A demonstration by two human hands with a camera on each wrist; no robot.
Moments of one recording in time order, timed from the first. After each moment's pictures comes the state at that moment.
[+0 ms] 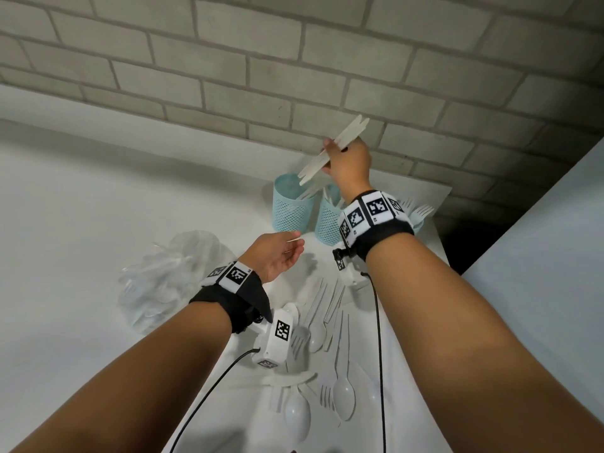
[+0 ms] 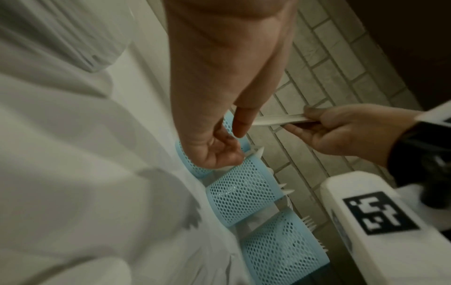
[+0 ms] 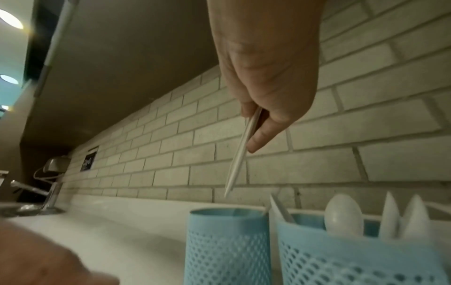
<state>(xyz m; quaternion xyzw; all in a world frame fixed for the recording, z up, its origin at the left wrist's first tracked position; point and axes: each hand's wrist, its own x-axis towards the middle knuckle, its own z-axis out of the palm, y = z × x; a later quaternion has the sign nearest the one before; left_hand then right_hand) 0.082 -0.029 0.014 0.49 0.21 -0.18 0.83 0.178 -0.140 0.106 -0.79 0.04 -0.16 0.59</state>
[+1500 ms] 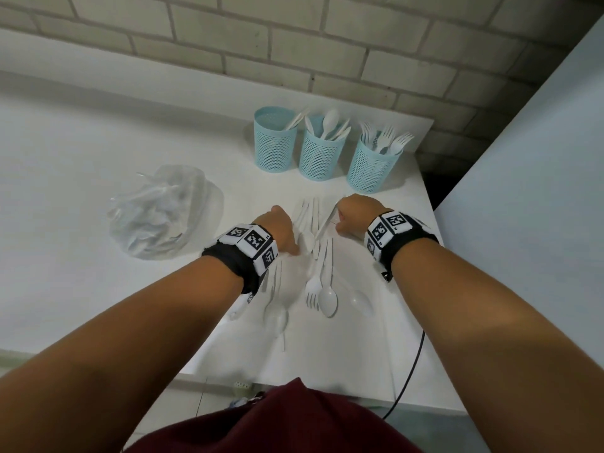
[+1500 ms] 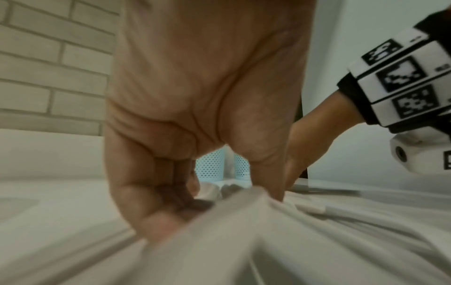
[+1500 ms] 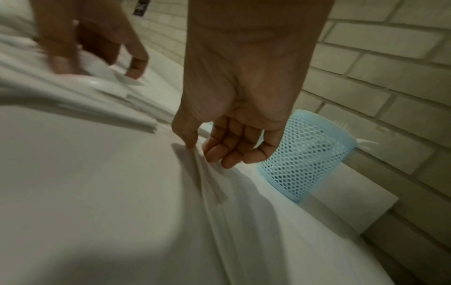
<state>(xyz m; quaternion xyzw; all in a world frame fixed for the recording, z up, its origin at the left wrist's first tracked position) 0.007 -0.067 0.000 0.96 0.01 -0.25 0.15 0.050 -0.231 0.003 -0.98 -0.11 0.14 -0.07</state>
